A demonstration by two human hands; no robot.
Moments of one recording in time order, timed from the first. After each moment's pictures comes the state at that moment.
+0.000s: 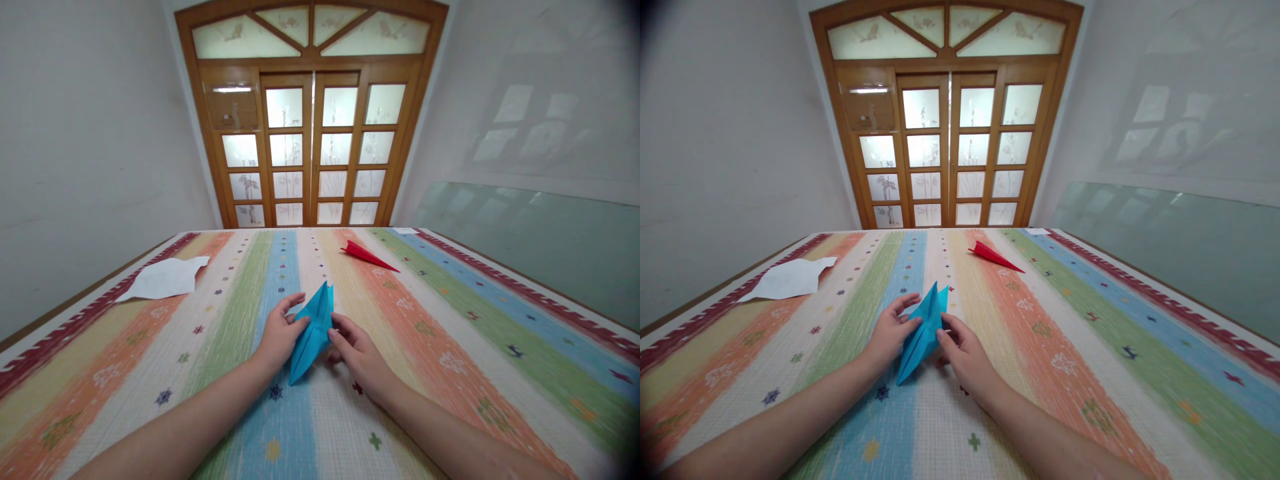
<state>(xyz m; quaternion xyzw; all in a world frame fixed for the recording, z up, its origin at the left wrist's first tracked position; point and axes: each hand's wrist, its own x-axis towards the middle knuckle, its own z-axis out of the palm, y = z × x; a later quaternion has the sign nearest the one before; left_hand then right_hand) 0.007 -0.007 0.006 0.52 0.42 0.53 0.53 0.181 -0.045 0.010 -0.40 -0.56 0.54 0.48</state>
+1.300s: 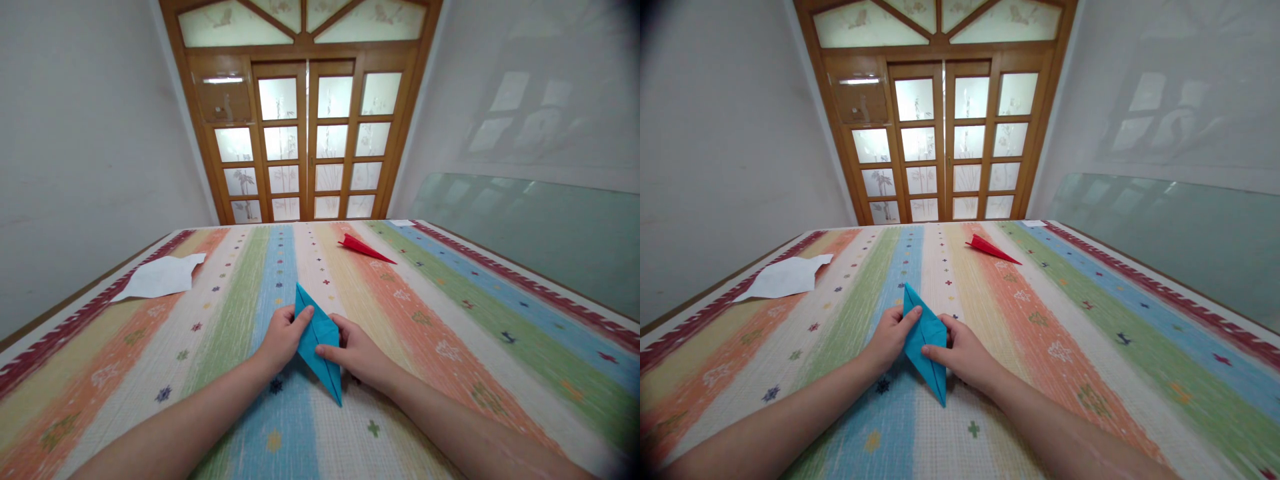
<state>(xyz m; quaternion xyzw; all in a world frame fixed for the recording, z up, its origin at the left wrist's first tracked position) 0.013 -0.019 0.012 0.54 0.40 0.50 0.54 0.187 -0.040 0.003 -0.33 -0.59 0.62 0.40</state>
